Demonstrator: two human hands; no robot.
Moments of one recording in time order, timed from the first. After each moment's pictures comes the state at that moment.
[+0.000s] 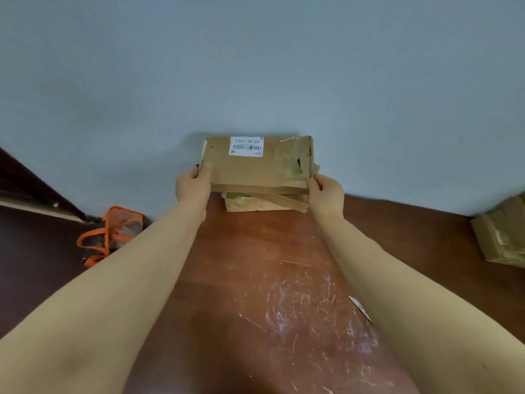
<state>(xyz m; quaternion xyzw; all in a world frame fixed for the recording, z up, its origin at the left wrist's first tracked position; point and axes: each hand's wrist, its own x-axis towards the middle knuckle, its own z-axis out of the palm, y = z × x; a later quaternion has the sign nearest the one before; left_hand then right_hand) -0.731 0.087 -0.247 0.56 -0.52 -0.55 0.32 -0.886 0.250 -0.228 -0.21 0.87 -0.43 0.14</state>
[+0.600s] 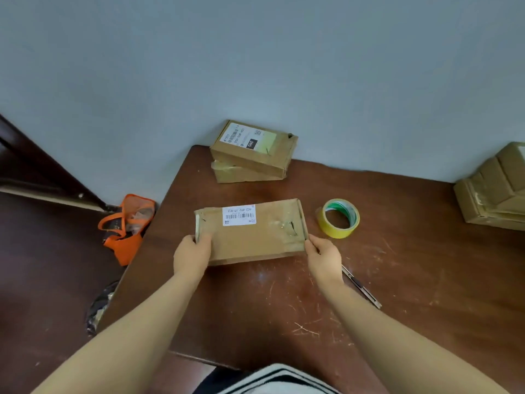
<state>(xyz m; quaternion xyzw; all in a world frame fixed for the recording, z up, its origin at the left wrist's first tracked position) -0.632 0.254 -0.311 0.67 -0.62 -0.39 0.12 -0.813 0.430 -0.305 -0.20 0.86 -0.40 0.26</state>
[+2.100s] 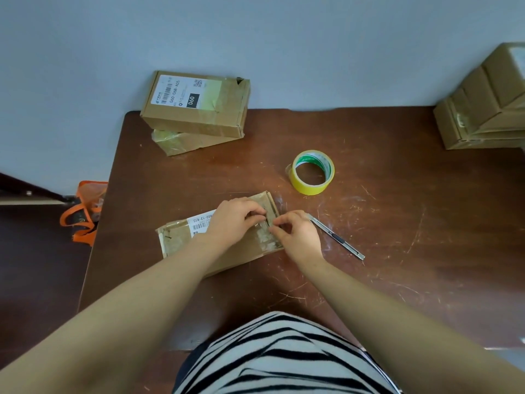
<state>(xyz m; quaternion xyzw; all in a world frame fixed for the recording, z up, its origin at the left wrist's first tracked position) -0.744 0.293 -0.316 0.19 -0.92 -0.34 -0.02 -0.814 0.443 -0.333 -0.21 0.86 -0.36 0.27</state>
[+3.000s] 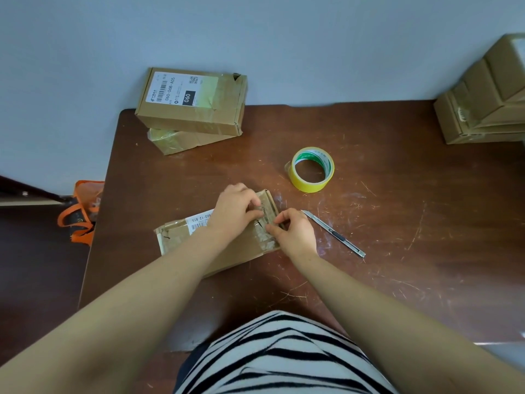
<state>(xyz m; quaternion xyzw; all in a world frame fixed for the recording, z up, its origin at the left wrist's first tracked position) -0.756 0.288 -0.316 0.23 -0.93 -0.28 -0.04 -0.809 0.432 -0.334 -0.12 0.85 -0.40 0.32</state>
